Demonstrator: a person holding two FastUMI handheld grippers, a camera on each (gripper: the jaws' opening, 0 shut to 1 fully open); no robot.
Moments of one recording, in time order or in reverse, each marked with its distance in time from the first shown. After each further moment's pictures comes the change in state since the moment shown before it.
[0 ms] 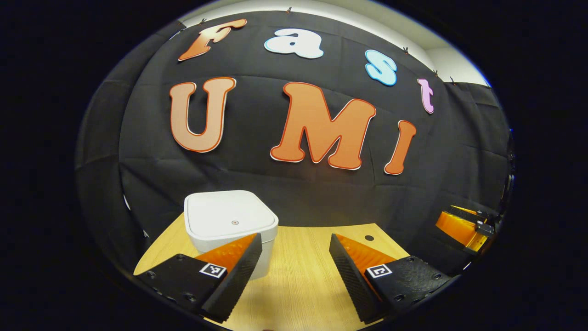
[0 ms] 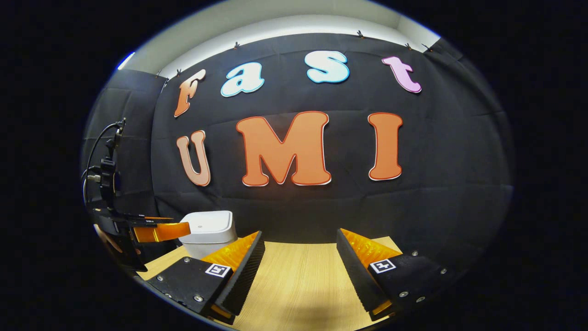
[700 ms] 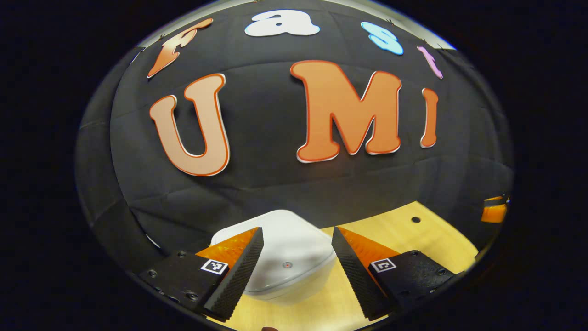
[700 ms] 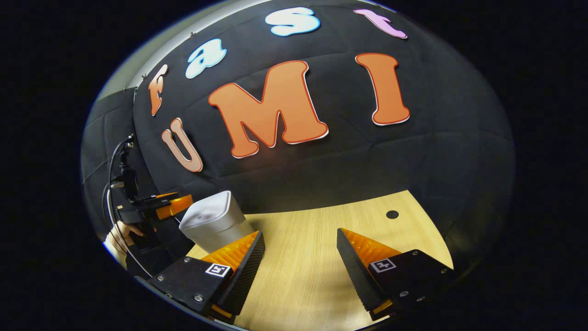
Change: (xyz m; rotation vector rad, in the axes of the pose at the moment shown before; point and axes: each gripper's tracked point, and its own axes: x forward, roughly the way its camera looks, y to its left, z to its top) left arm 0.093 0.068 0.049 0.214 0.071 0.059; right arm 0.047 -0.022 -0.042 0.160 0.278 0.053
